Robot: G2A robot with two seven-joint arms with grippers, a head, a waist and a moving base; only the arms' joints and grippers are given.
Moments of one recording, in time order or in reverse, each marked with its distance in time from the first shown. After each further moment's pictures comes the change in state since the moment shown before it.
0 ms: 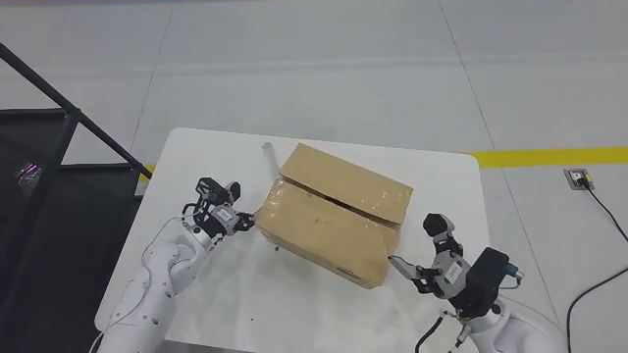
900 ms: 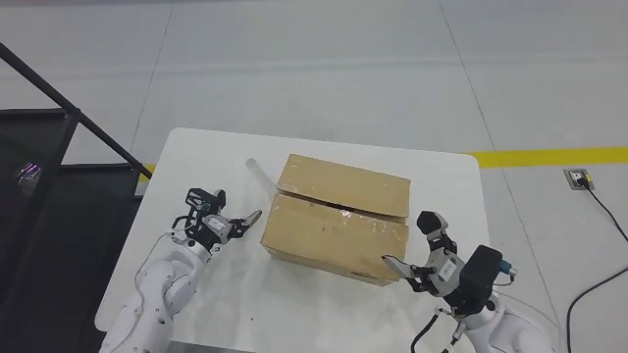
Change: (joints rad) left arm 0.114 0.008 -0.025 -0.175 -0.003 0.256 -0.095; right arm 0.016 0.004 -0.020 0.000 -0.006 -0.003 0.001
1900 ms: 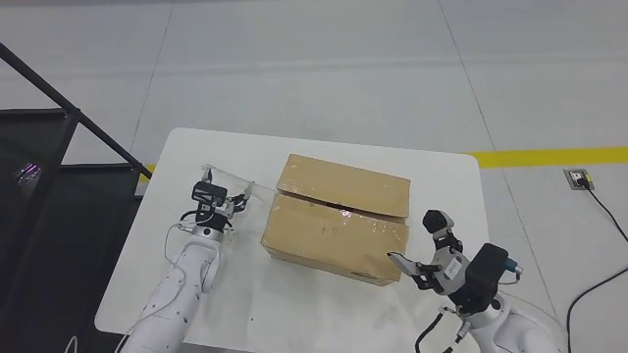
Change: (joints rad) left arm -0.197 -0.091 0.162 0.399 0.132 0.456 0.501; right arm 0.017 0.004 0.007 0.009 0.019 0.004 0.022
